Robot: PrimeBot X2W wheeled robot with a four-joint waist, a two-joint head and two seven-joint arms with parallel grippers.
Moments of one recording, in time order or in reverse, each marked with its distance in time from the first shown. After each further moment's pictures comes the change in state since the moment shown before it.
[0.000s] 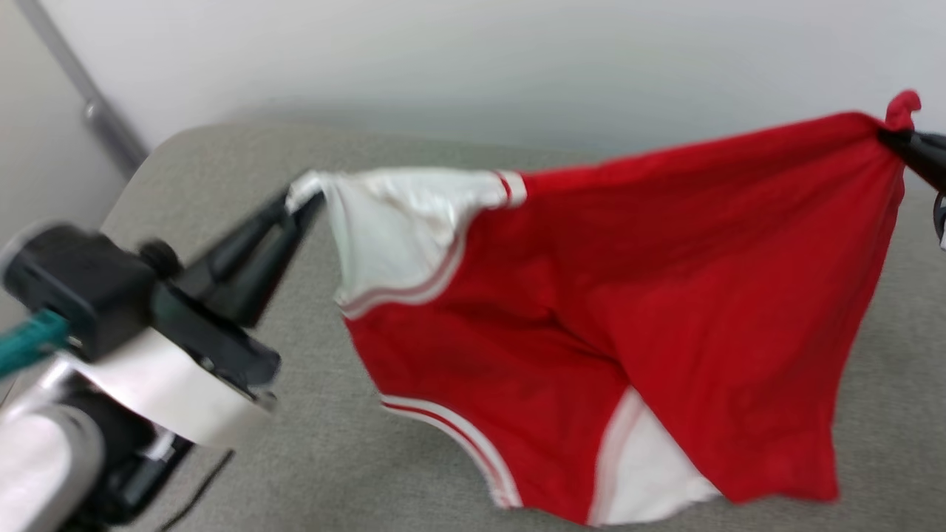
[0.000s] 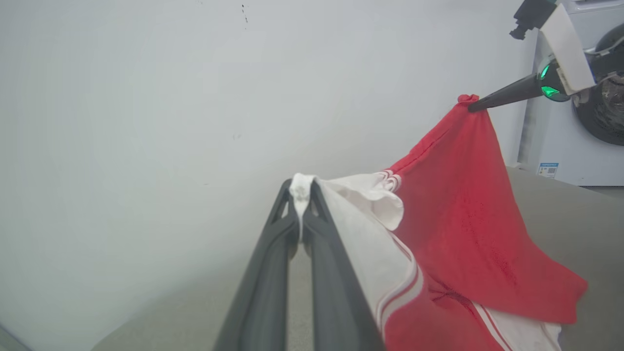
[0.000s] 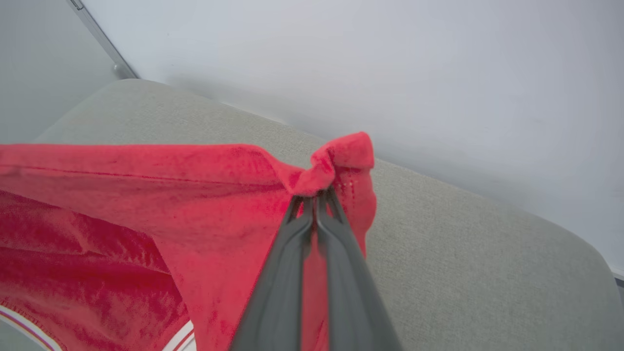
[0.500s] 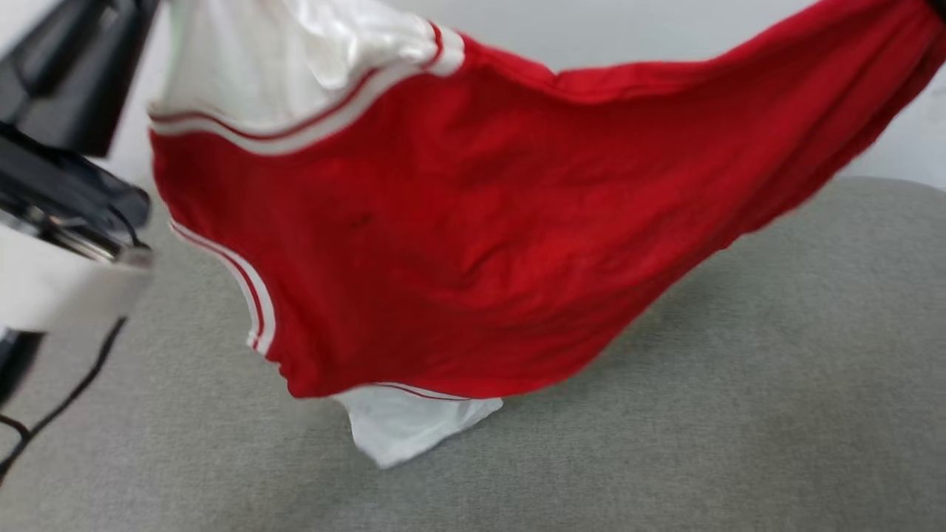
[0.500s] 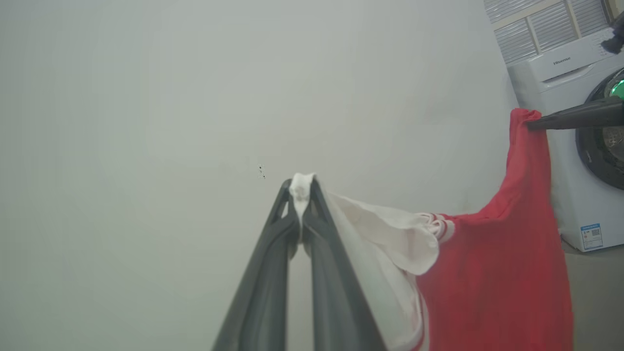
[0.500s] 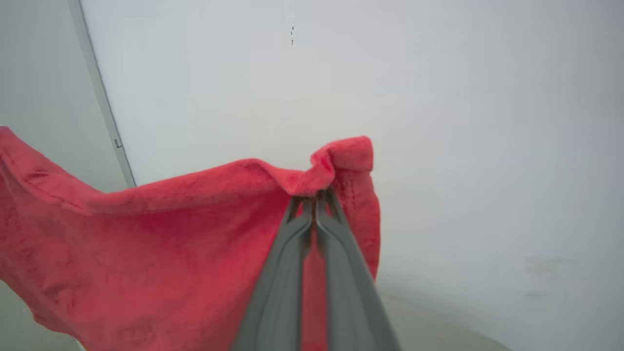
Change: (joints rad) left arm -0.284 0.064 0.161 -0.031 -0.023 0.007 0.082; right arm -0.042 0.074 -0.085 -0.300 0.018 0.000 -0.129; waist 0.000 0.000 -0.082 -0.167
